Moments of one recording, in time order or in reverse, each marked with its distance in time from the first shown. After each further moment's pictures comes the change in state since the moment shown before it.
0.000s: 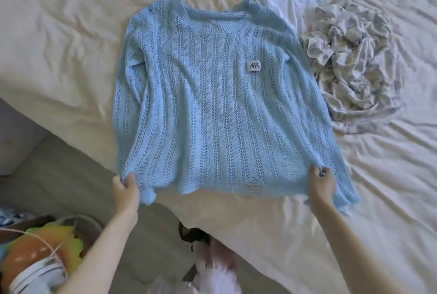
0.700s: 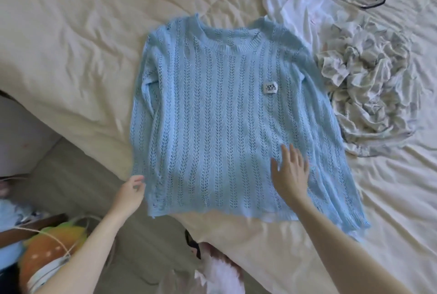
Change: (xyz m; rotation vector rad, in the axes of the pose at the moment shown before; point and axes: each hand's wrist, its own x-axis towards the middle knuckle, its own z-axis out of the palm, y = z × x) left_hand 0.038 0.042 -0.030 0.590 -0.343 0.046; right_hand -0.036 -0.083 0.053 -0.744 -0.271 -0.639
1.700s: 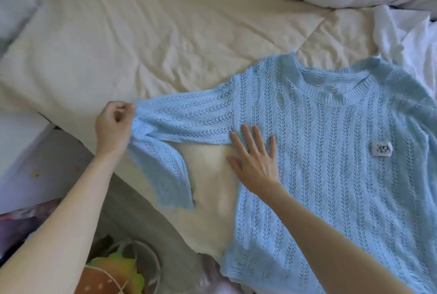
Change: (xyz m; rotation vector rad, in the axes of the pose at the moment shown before) left_hand 0.230 0.102 -0.252 -0.298 0.494 0.398; right_hand 0.104 -0.329 0.057 -0.138 -0.013 -0.570
